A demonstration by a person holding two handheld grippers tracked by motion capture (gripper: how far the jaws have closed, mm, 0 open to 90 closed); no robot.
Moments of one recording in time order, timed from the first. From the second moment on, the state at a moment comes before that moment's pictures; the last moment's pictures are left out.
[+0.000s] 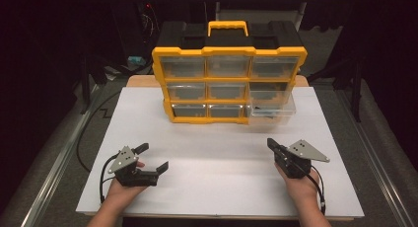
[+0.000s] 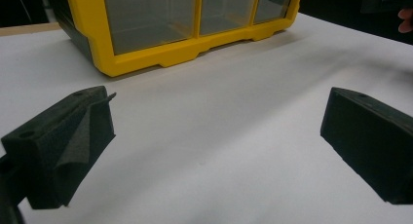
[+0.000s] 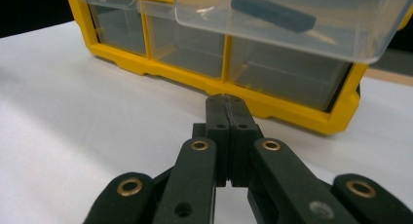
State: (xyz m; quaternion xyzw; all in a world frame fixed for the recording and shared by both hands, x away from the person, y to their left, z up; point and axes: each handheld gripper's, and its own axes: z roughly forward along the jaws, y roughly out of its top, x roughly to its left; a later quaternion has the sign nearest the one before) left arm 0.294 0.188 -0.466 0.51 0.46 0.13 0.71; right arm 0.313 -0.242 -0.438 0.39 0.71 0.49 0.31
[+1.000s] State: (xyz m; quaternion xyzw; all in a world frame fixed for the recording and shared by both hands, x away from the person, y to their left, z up) left arm 0.293 0.189 -0.465 0.51 0.46 0.12 0.72; right arm 0.326 -0.231 -0.407 0.39 0.69 0.52 0.32
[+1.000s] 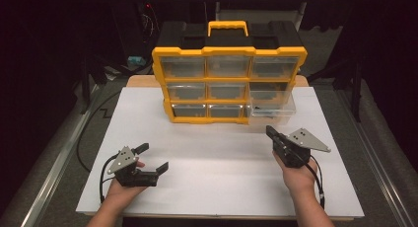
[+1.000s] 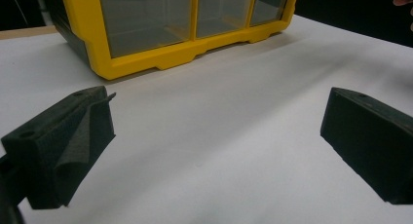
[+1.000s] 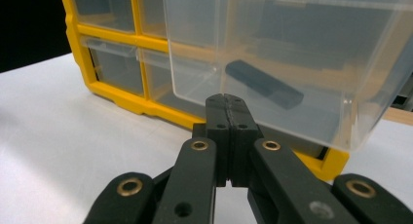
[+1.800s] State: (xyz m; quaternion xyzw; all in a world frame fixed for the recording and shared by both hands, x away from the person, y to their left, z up) left arm 0.293 0.190 -0.464 0.51 0.46 0.12 0.72; right arm 0.334 -0.230 -0.374 0.40 0.67 0.52 0.35
